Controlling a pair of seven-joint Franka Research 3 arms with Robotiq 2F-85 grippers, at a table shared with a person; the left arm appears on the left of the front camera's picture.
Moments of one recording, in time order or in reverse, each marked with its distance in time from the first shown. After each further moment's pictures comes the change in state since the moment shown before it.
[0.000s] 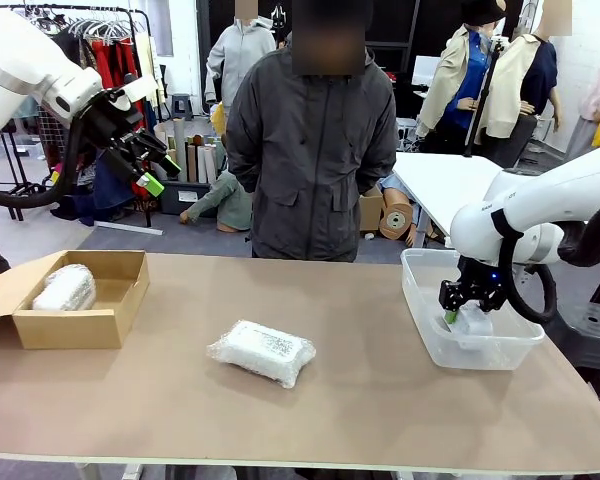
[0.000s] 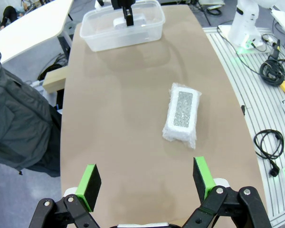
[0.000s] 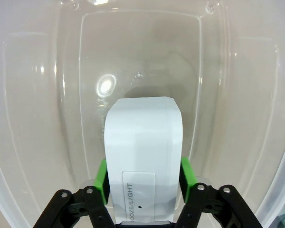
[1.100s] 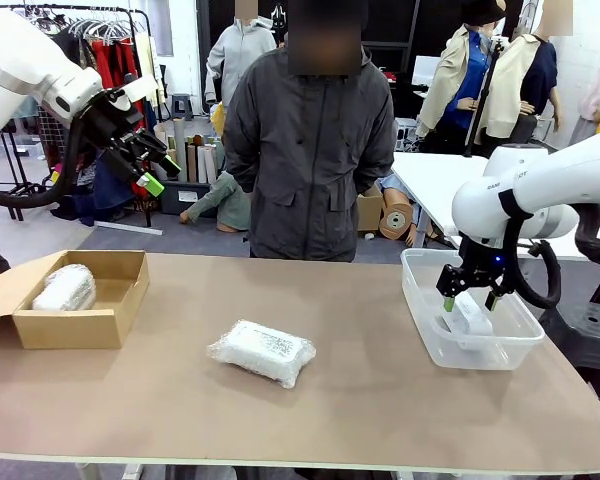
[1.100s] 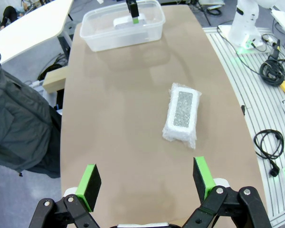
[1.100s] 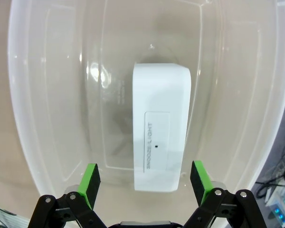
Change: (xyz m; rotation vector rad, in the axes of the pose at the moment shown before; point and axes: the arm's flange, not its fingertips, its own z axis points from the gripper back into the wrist) left arm 0.000 0.000 0.000 0.000 0.000 0.000; right arm -0.014 0.020 0.051 -0.035 0.060 0.035
